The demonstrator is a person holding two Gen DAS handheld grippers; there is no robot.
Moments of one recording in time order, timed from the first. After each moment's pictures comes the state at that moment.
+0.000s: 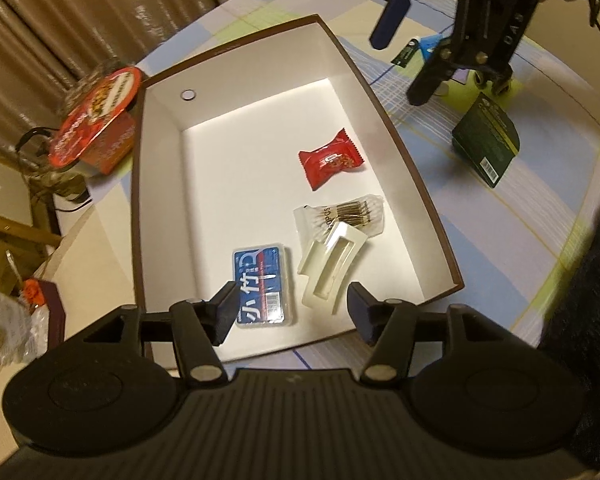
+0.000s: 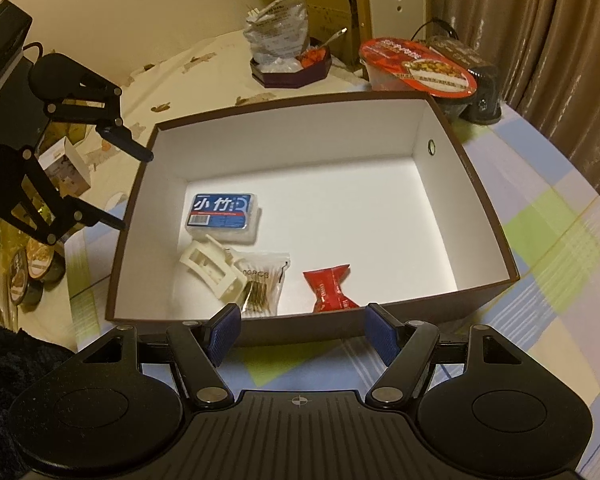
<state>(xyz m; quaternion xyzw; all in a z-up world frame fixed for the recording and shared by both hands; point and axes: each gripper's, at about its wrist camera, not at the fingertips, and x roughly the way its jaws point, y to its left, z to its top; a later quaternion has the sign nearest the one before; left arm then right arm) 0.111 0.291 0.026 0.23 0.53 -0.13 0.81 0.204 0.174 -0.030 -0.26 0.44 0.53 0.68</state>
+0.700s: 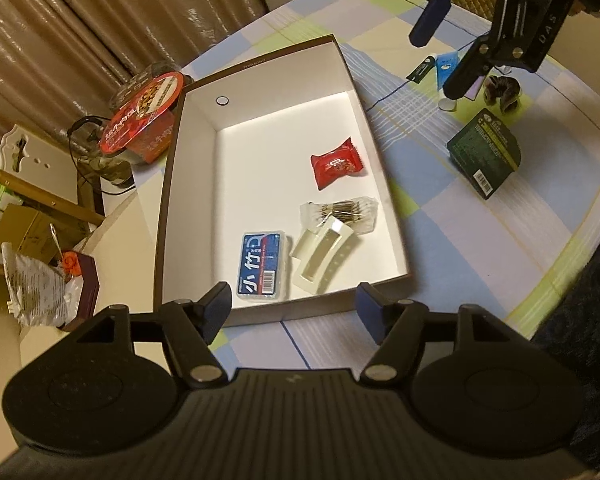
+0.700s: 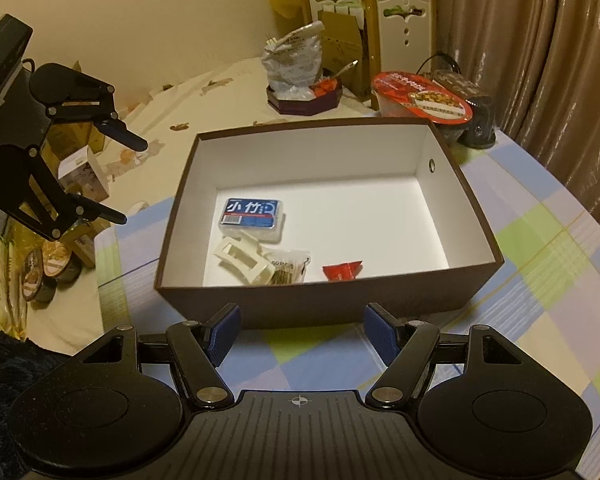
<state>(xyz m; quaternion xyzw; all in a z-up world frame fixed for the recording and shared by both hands) 0.056 0.249 0.058 0.23 0.51 -0.05 0.83 0.163 0.119 0.000 -0.24 0.39 0.56 0.69</state>
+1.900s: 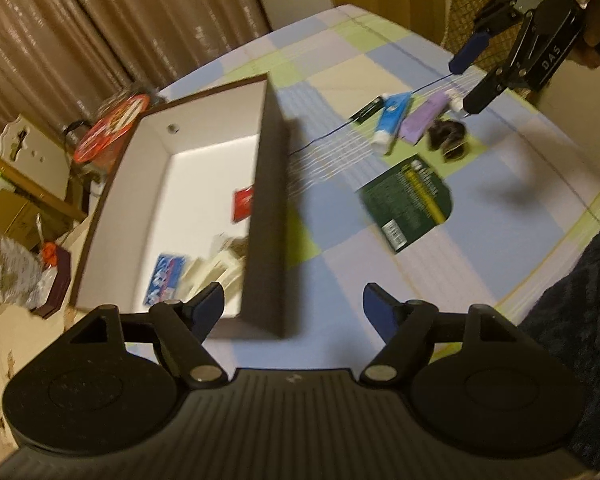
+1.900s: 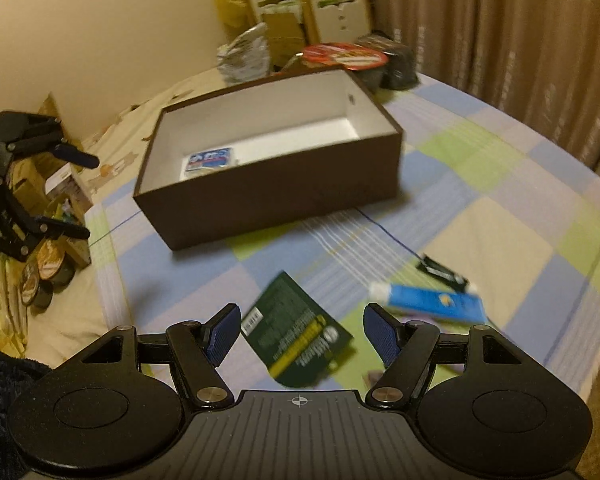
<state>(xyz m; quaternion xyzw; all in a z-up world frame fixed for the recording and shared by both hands) 0.031 0.127 0.043 0.18 0.48 -0.03 0.86 0.164 -0.048 -0.023 -0.17 0.42 0.50 0.73</state>
